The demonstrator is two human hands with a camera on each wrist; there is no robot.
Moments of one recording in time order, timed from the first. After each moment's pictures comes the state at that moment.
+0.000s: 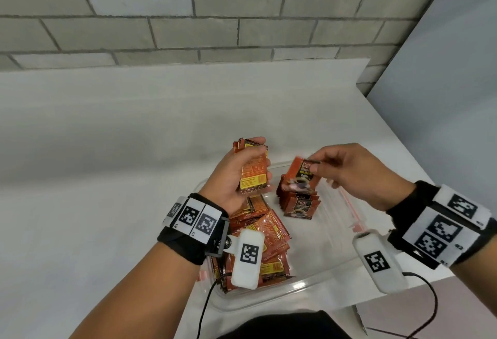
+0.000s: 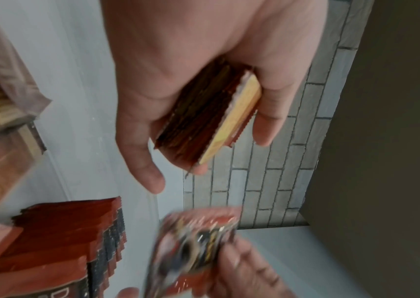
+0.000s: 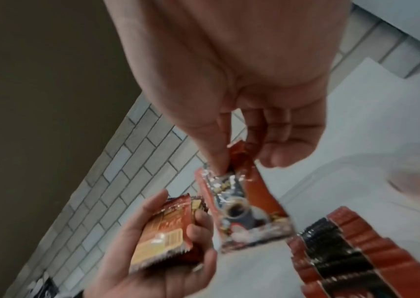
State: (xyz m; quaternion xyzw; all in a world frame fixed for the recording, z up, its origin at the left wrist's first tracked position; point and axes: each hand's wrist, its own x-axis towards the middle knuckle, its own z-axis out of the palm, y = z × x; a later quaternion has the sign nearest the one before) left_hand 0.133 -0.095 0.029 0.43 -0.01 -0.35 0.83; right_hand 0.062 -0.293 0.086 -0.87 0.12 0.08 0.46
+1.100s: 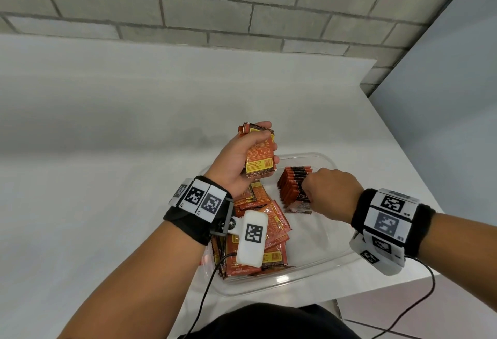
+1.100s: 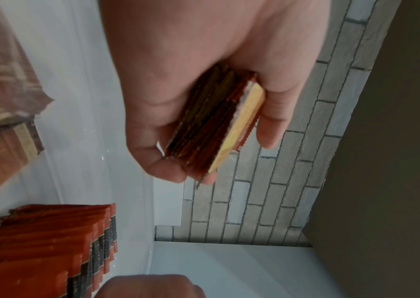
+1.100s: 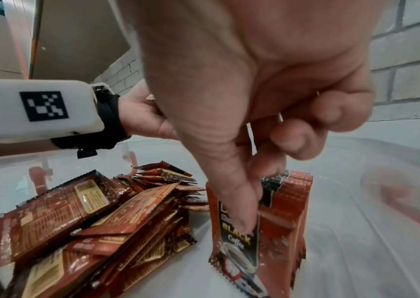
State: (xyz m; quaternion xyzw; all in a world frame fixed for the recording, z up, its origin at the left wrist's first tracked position) left_hand 0.139 -0.093 0.025 0.40 0.00 -0.33 0.85; right_hand 0.066 -0.261 0.054 -0.96 -0.03 0.24 -0.12
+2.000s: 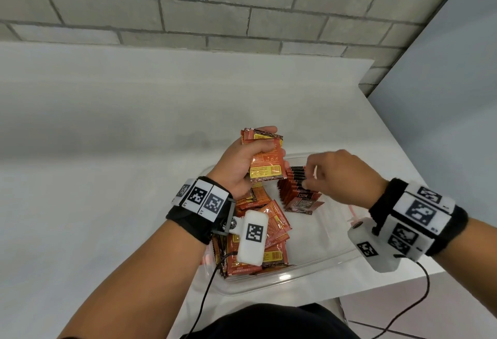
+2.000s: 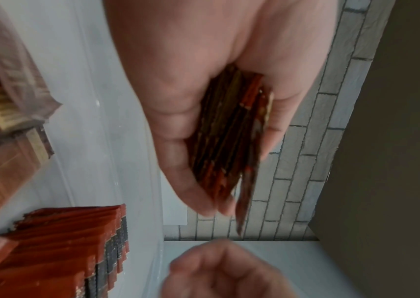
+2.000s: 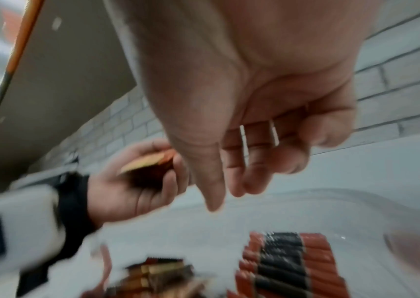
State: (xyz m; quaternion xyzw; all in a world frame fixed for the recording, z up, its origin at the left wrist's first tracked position) left_hand 0.134 -0.097 0.028 0.41 -0.03 -0.33 0.85; right_hand 0.067 -0.275 0.078 -0.98 0.01 0.15 0.09
